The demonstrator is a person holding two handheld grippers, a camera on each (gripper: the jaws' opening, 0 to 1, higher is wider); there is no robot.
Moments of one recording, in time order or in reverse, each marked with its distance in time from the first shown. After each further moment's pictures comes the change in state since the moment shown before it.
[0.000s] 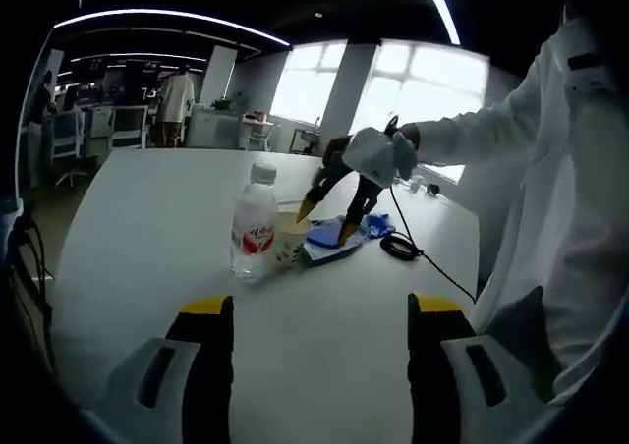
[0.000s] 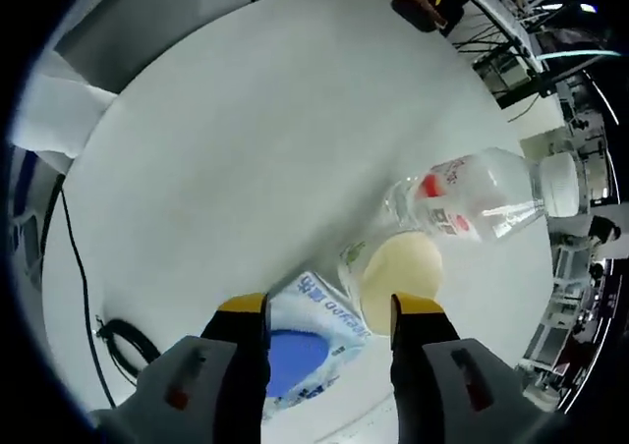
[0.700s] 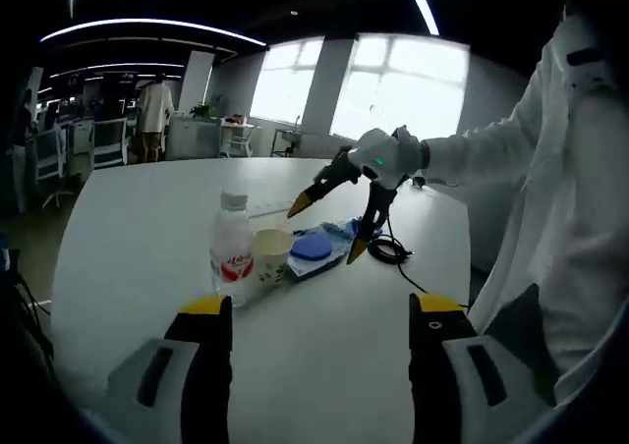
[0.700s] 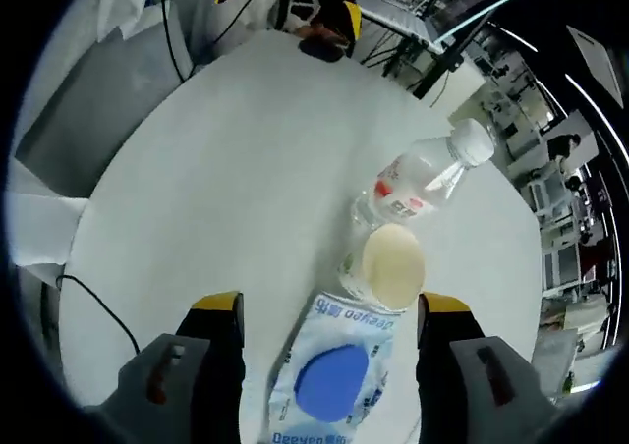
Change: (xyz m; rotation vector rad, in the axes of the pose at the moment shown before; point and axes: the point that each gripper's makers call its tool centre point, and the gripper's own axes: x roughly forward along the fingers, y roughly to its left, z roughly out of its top) left arm 0.020 -0.019 0.026 0.074 0.018 -0.064; right arm -0.033 0.013 0.015 0.409 -0.206 -0.194
